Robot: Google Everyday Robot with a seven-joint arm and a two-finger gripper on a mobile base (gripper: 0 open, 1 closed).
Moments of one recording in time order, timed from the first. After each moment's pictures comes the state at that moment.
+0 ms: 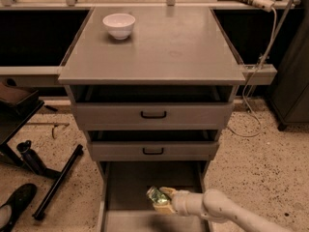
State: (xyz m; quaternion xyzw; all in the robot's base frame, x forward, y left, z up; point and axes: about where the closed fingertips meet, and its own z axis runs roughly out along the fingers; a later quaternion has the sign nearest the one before) arm 0.495 -0.035 0.290 -0.44 0.75 0.32 0.38
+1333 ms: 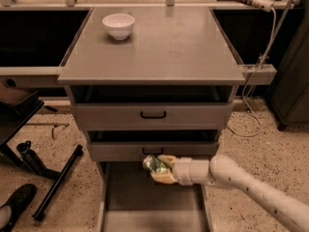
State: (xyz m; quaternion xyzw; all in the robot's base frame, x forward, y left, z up) arm 0.541 -0.030 0.467 -0.46 0.71 0.32 0.43
